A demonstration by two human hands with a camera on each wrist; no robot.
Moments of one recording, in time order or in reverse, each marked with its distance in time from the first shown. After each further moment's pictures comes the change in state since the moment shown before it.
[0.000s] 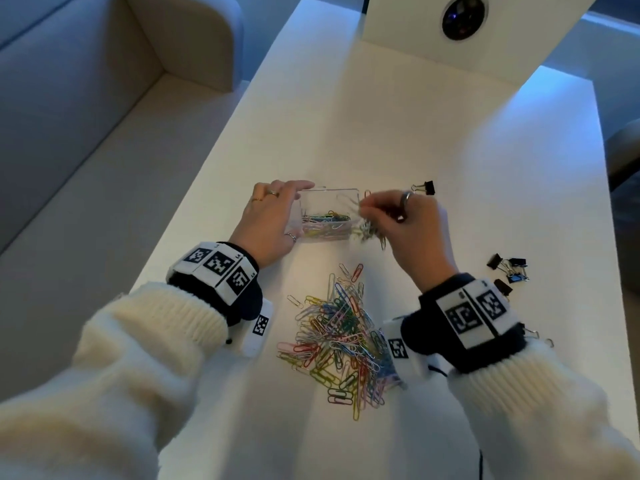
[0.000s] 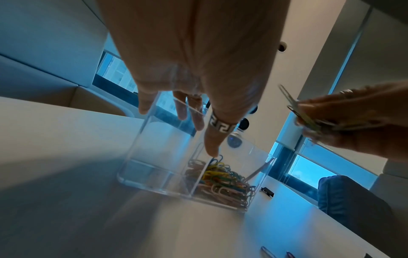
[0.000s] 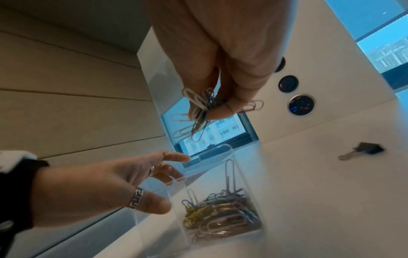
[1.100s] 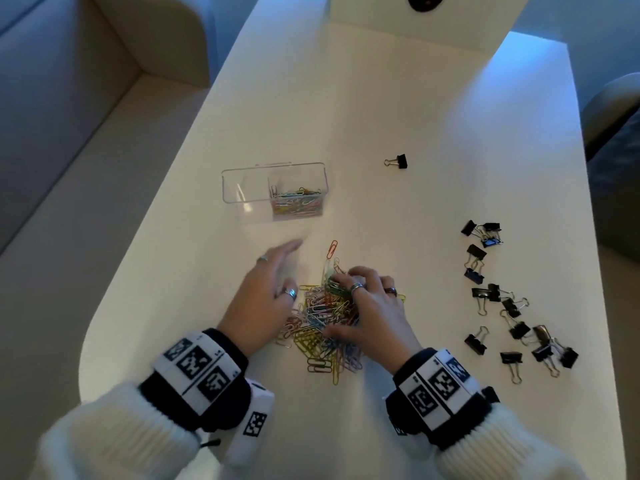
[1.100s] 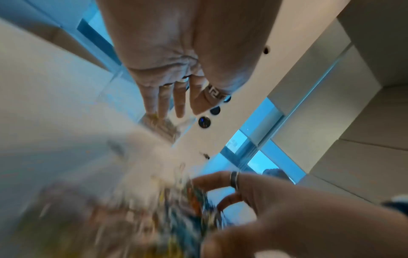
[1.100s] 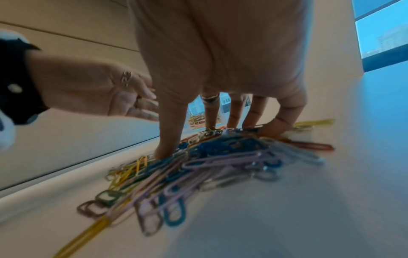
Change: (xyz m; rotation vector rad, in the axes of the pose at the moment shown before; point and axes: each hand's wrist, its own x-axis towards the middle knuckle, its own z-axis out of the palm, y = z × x) left_hand -0.105 0.060 0.034 -0.397 -0.044 -0.084; right_hand -0.110 0.069 0.010 -0.524 -0.480 0.147
